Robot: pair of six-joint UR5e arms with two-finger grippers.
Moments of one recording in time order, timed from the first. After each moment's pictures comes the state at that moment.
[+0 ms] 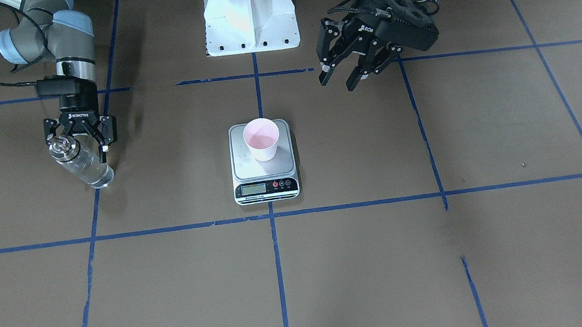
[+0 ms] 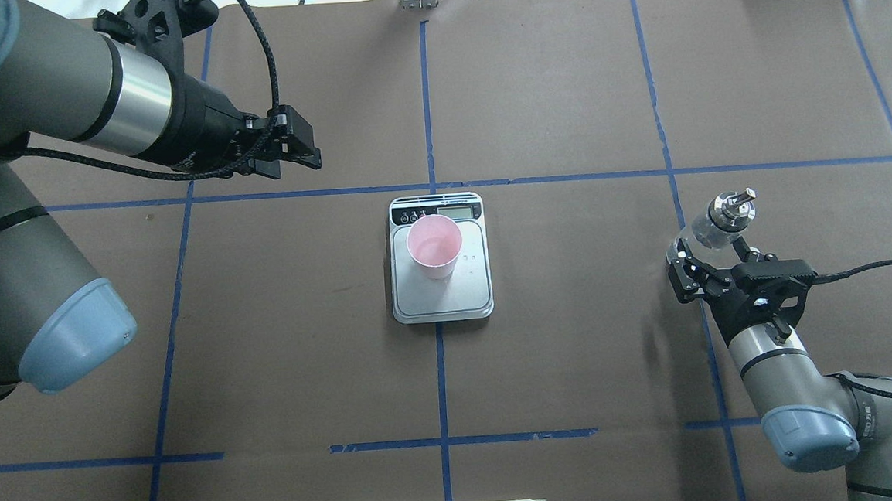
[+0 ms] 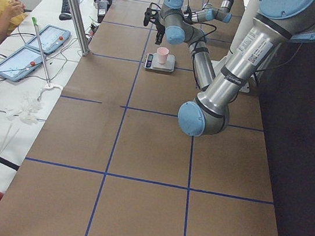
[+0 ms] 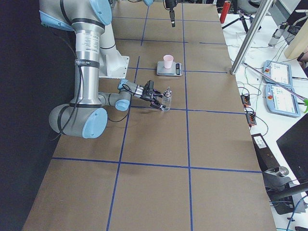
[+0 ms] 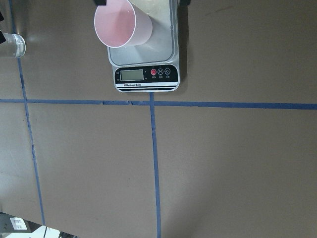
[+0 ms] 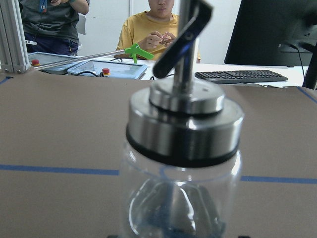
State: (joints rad) left arm -0.80 -2.11 -2.04 -1.74 -2.08 -1.23; right arm 0.19 -1.67 1.77 -0.81 0.58 1.36
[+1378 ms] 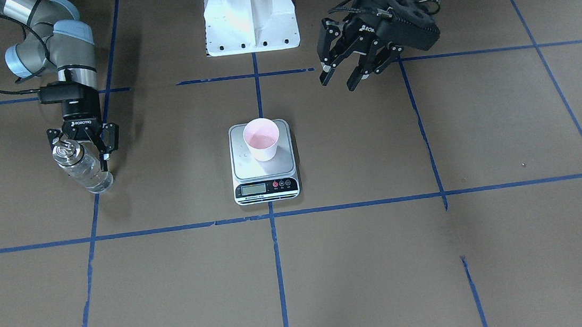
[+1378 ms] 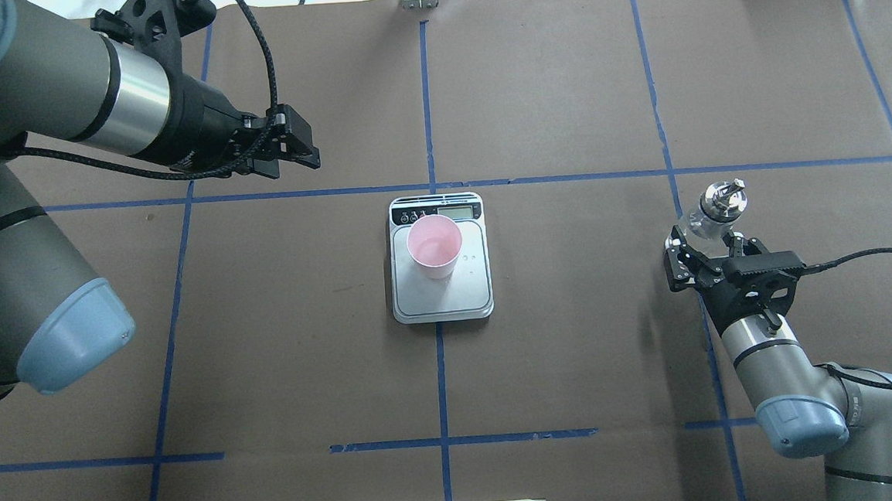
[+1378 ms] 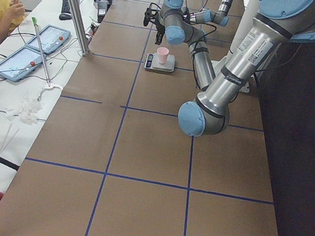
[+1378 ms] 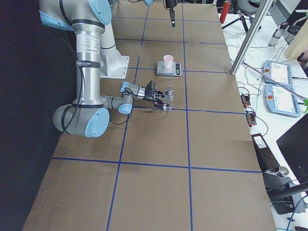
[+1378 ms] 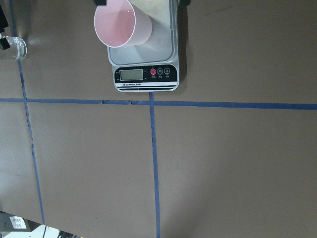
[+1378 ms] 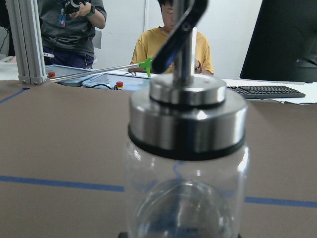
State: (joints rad) left arm -0.80 -2.11 -2.04 -1.74 -2.08 -1.24; right arm 0.23 -1.61 1.68 -0.61 0.56 1.21
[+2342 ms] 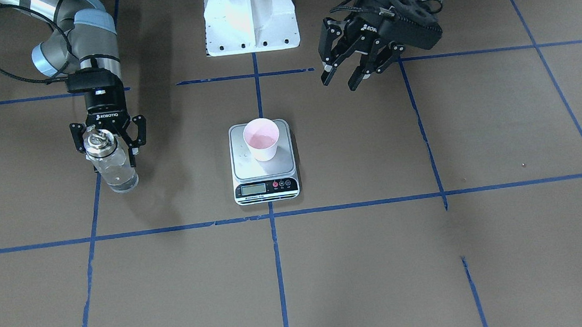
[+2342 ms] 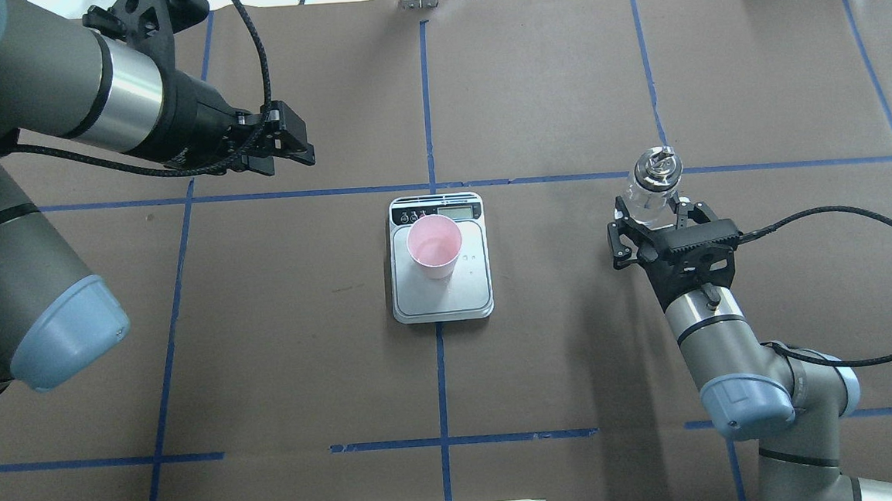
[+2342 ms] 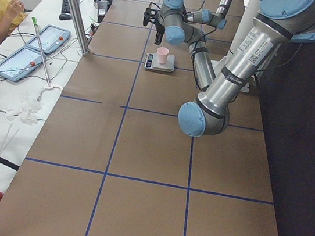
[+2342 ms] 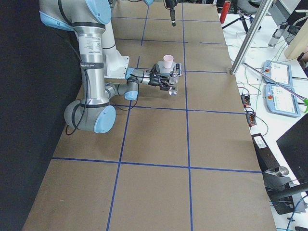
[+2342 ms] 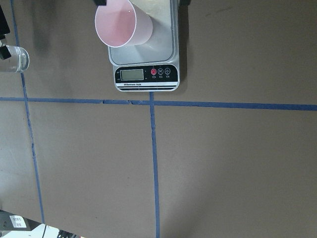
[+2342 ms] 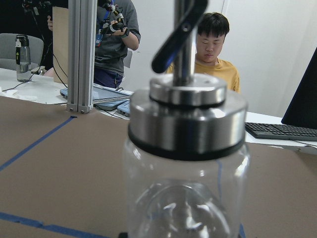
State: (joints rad) left arm -0.81 -2.10 -2.04 -1.74 -2.08 -1.23; right arm 0.26 -1.46 1.73 -0.65 0.56 0.93
